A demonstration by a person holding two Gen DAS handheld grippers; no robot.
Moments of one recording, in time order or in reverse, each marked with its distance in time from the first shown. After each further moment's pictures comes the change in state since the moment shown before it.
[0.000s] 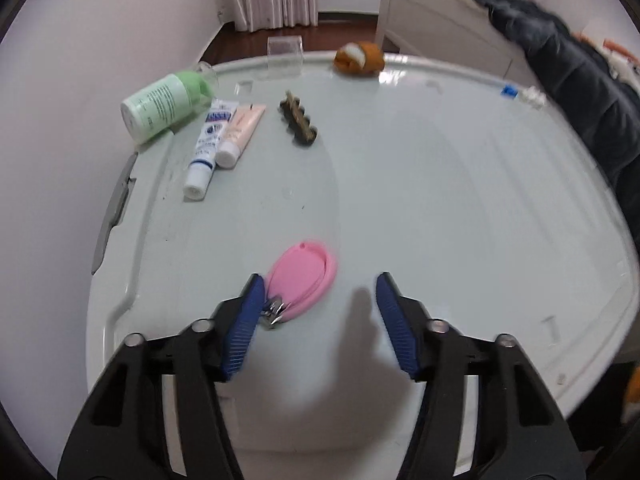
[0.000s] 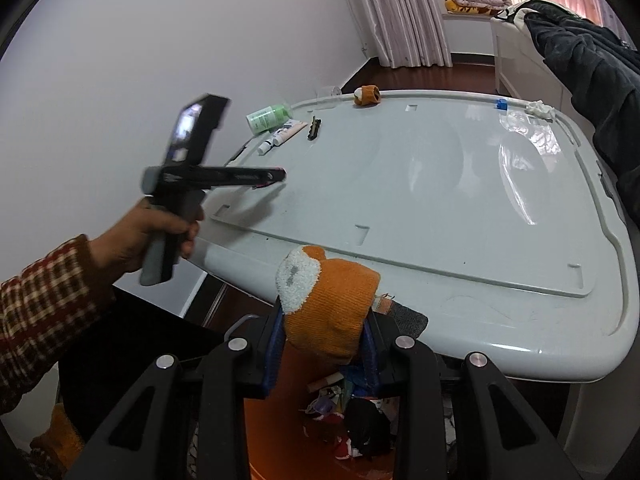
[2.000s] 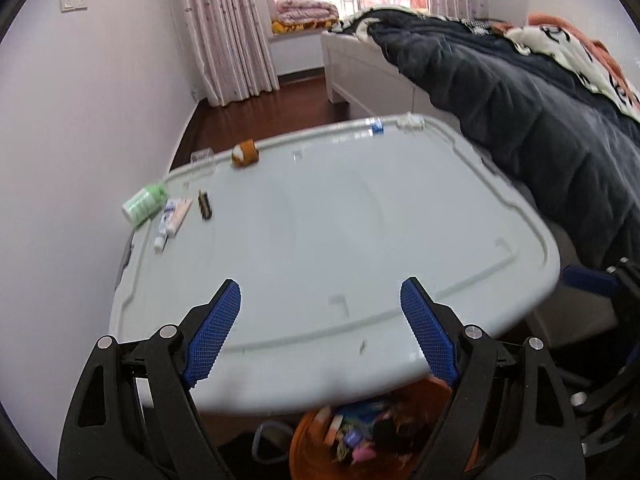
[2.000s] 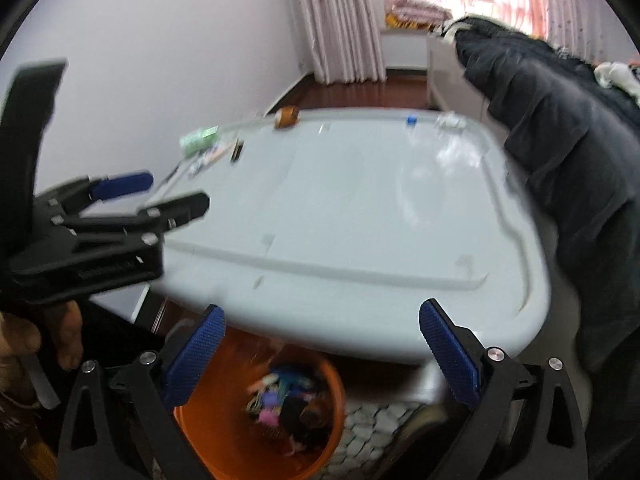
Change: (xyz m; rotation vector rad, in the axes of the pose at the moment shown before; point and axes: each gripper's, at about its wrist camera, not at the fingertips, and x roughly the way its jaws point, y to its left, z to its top) left arm -0.145 -0.177 -0.028 0.147 -0.228 0.032; right arm -0.059 -0.029 0.000 0.044 -0.077 -0.267
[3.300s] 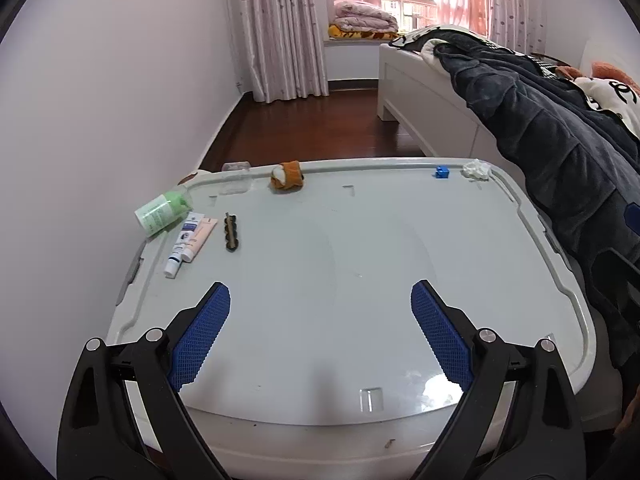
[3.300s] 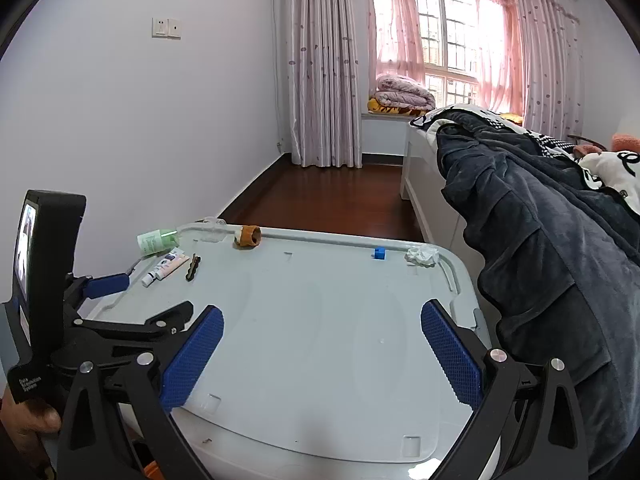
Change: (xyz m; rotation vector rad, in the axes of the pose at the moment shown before) left arm 0.055 0.035 0.049 -0.171 -0.016 0.111; right arm 0.015 -0.009 0.102 -0.070 -0.286 -0.118
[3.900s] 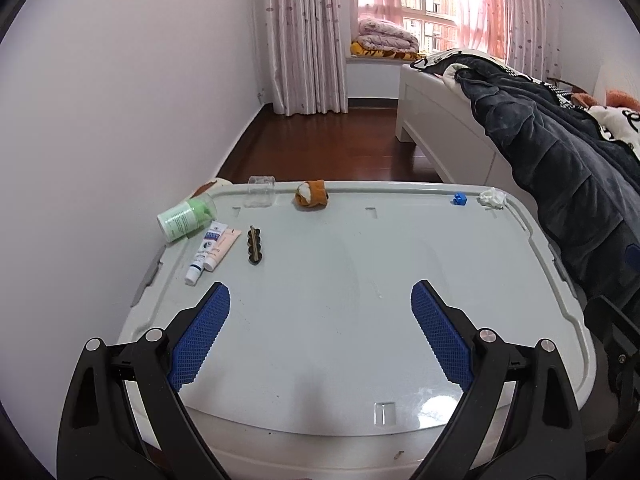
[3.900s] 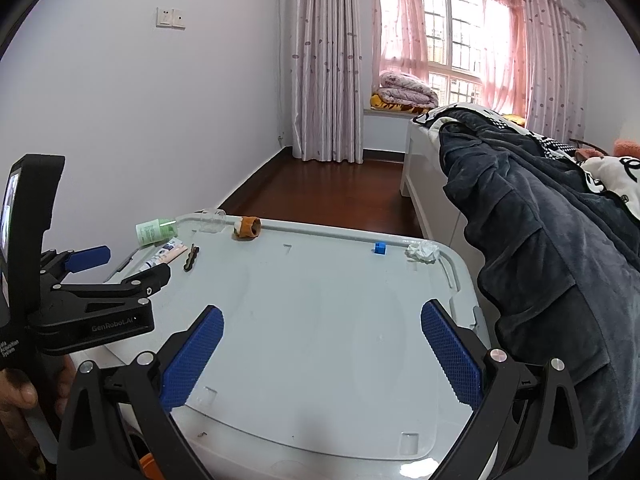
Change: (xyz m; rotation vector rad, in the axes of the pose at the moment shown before) left arm -0.010 0.020 0.006 -0.071 -0.059 0.032; right arm 0.003 0.001 -0.002 -0.030 0.018 -0.005
